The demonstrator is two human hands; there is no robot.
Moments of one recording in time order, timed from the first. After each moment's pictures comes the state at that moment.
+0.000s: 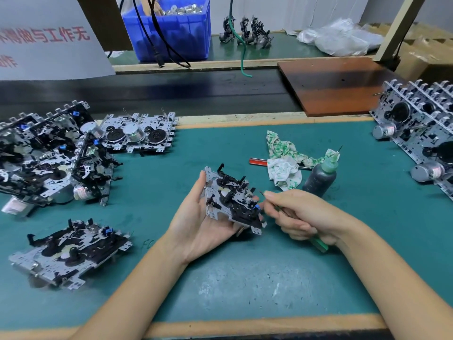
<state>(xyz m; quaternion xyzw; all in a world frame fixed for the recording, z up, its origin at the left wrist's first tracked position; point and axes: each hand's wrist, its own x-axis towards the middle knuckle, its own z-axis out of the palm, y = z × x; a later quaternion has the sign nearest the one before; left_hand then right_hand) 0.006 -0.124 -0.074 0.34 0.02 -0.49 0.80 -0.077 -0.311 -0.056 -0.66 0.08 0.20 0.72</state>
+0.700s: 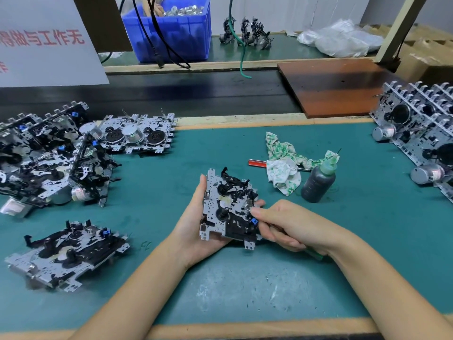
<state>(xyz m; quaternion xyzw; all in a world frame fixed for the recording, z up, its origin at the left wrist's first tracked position) 0.007 -0.128 -0.088 0.38 0.02 -0.52 0.76 -0.082 -0.290 -0.050 -0.76 0.08 0.22 0.61</state>
